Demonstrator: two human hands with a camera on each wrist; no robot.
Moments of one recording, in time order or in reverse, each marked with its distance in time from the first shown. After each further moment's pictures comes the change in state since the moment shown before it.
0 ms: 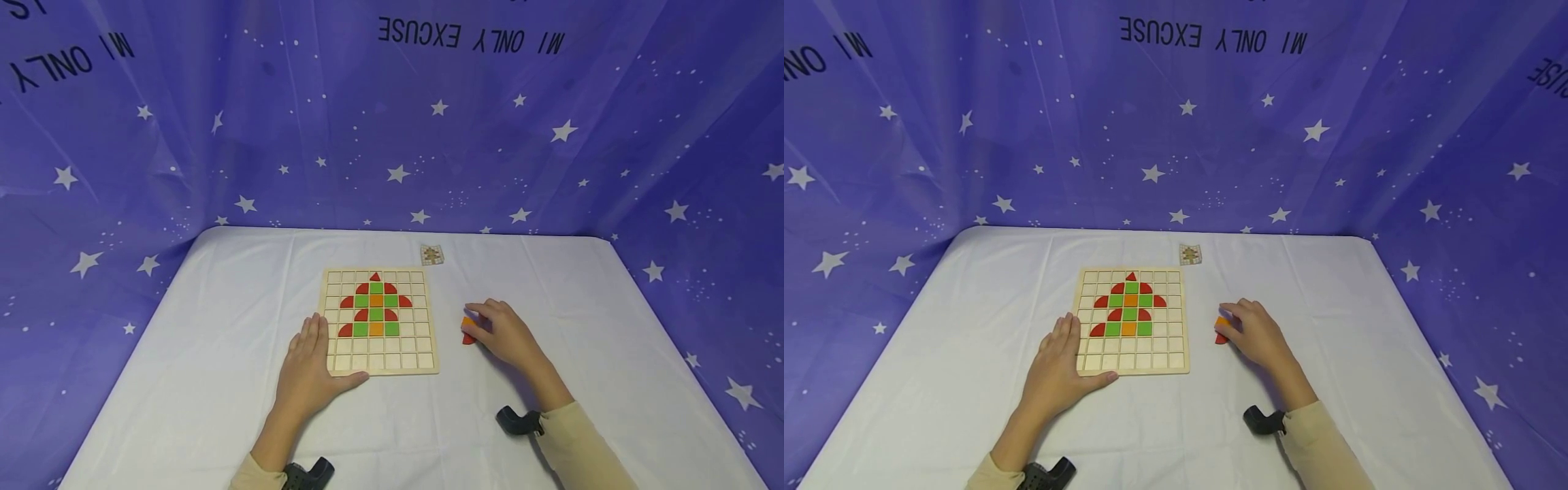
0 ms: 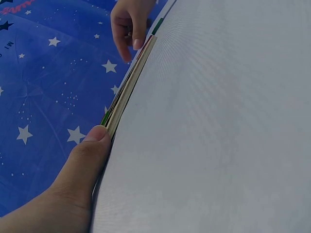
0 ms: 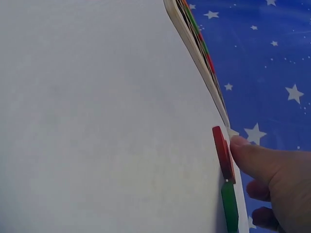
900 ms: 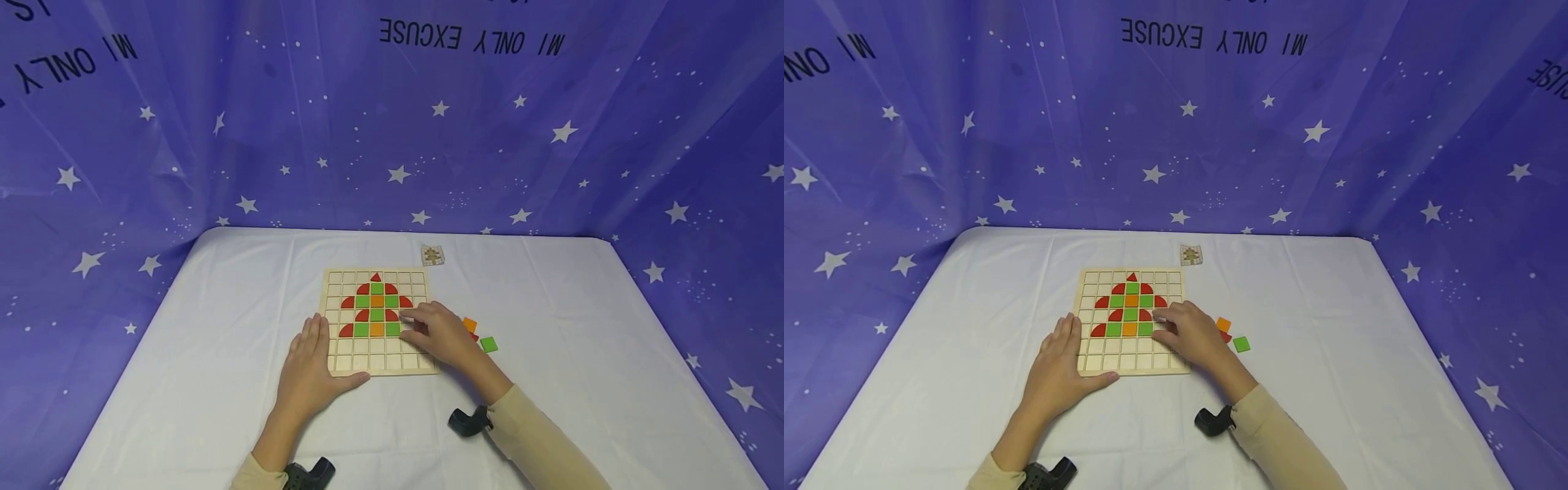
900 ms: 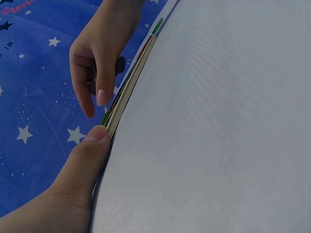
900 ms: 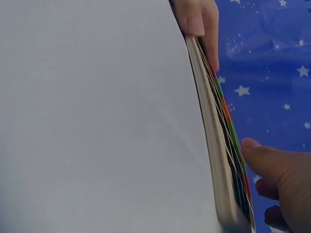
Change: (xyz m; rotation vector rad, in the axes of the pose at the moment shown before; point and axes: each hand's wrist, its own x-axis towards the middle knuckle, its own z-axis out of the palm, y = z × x) left_hand 0.000 0.000 0.001 0.008 0.003 0.004; right_hand 0.028 -0.094 0.042 0.028 -0.008 -0.231
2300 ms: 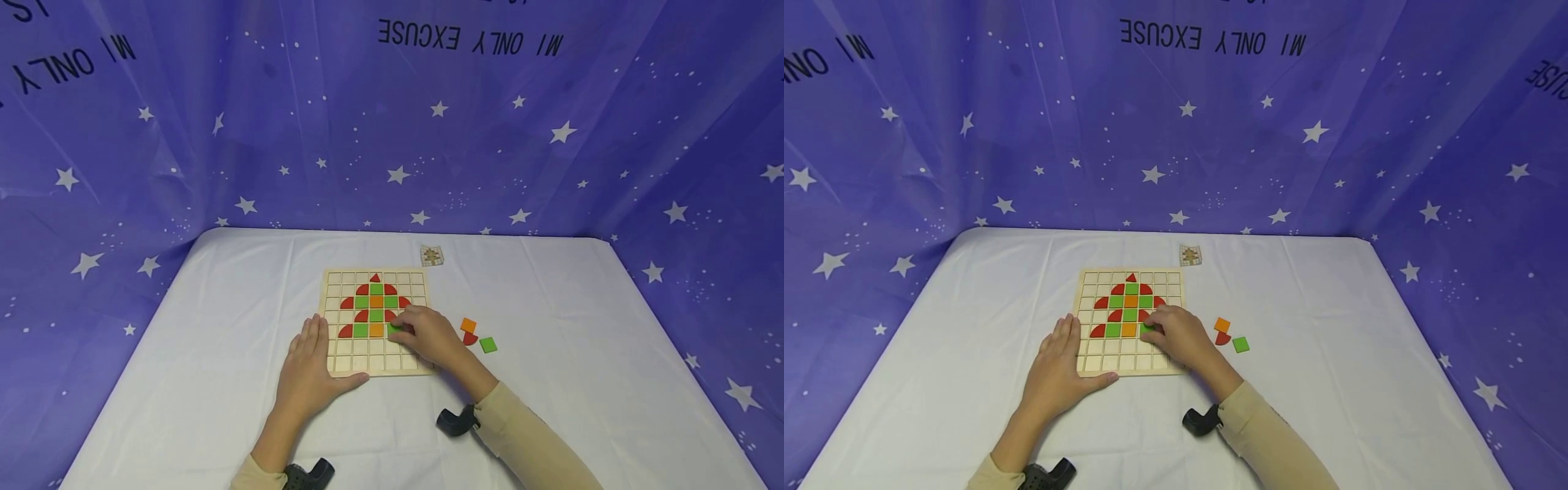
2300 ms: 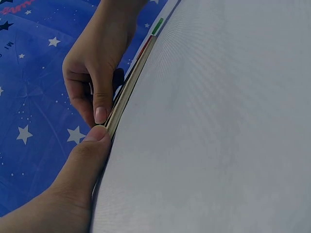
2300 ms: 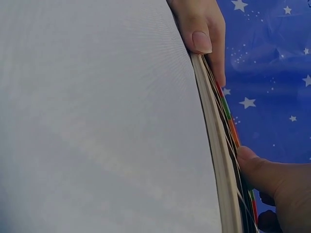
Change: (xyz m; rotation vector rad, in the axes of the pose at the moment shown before) left_hand 0.000 -0.002 0.002 0.007 -0.004 -0.006; right_hand 0.012 -0.014 0.013 0.020 -0.041 0.001
